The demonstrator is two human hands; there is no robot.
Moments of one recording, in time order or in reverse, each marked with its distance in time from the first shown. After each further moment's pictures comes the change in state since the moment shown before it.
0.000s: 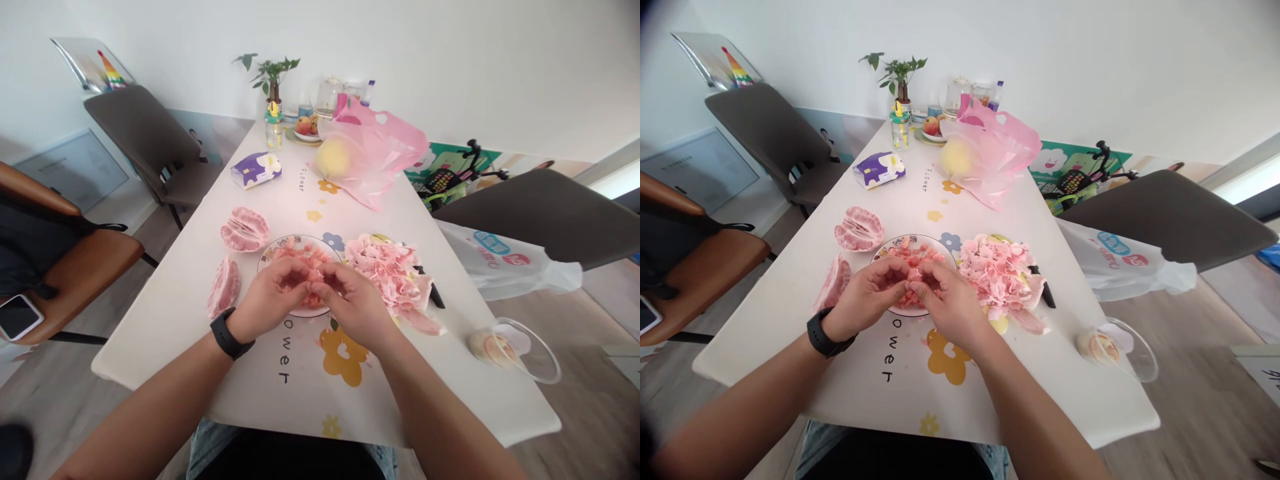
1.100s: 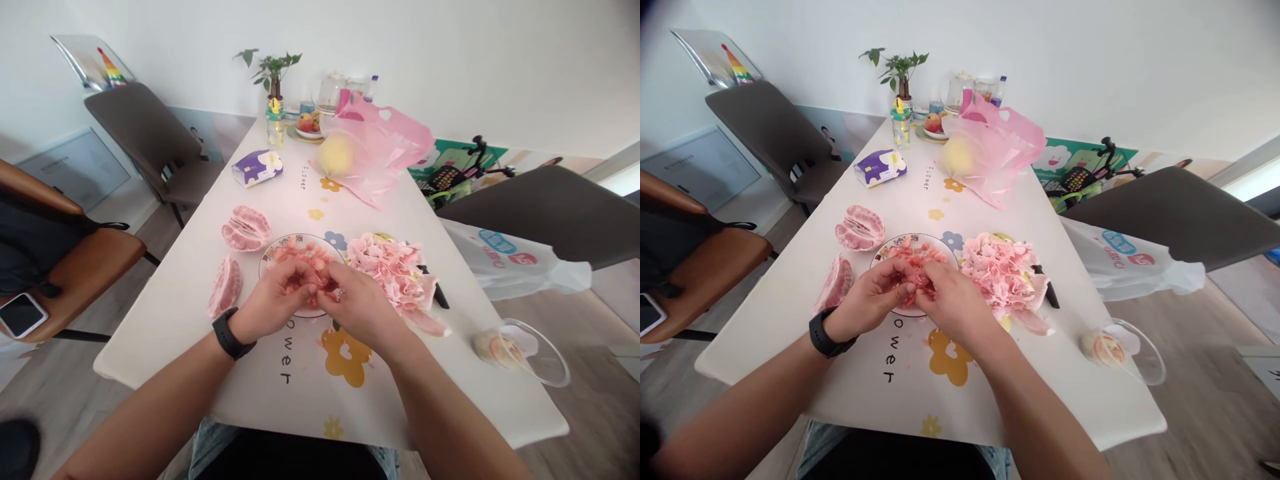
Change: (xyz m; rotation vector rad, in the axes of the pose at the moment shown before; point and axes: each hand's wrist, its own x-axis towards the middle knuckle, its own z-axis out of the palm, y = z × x) left_hand 0.001 -0.004 0.000 -0.174 -0.132 -0.006; right_hand 0.009 -0.012 -0.006 -0.452 -0.110 -0.016
